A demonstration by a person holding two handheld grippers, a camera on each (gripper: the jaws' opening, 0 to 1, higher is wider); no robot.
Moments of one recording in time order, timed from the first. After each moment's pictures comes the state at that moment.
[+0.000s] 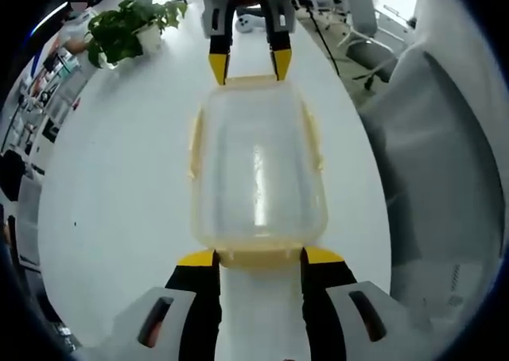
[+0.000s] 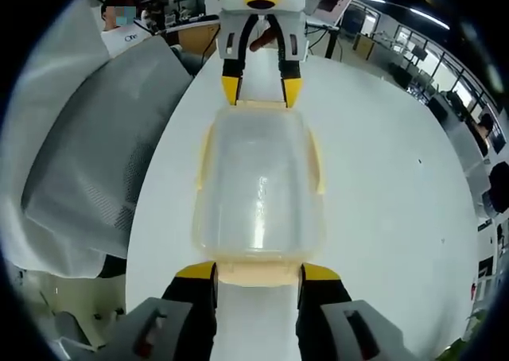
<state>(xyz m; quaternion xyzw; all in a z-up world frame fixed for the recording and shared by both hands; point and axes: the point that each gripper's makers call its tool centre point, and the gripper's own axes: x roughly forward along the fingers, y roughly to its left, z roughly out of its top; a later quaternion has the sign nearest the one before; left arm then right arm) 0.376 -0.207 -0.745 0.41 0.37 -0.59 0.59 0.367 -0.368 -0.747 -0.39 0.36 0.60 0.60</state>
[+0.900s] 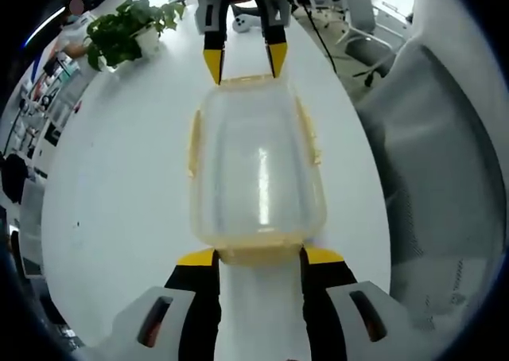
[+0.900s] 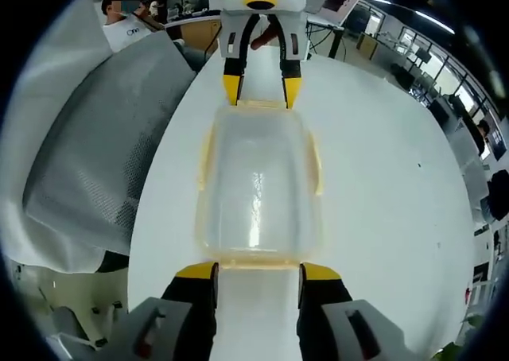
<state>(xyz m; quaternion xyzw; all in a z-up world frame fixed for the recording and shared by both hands) 0.371 -0.201 -0.742 0.42 0.36 -0.59 0.59 0.365 -0.367 -0.740 -0.41 0.37 0.59 0.59</state>
